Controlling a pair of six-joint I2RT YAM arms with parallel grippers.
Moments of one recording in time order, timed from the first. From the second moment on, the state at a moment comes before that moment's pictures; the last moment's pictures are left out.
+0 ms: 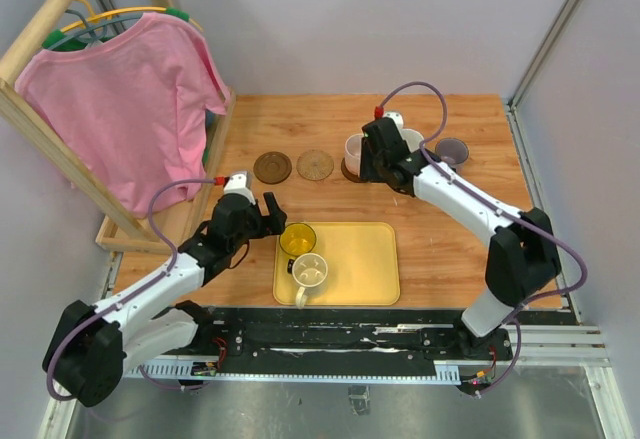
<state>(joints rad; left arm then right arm) -0.53 1.01 0.46 0.03 -0.23 -0.53 0.58 1.66 1.34 -0.49 0.31 0.46</state>
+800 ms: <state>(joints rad) -0.64 0.84 0.40 -0.09 -0.02 -0.58 0.66 1.36 0.94 -0.38 0.19 0.41</state>
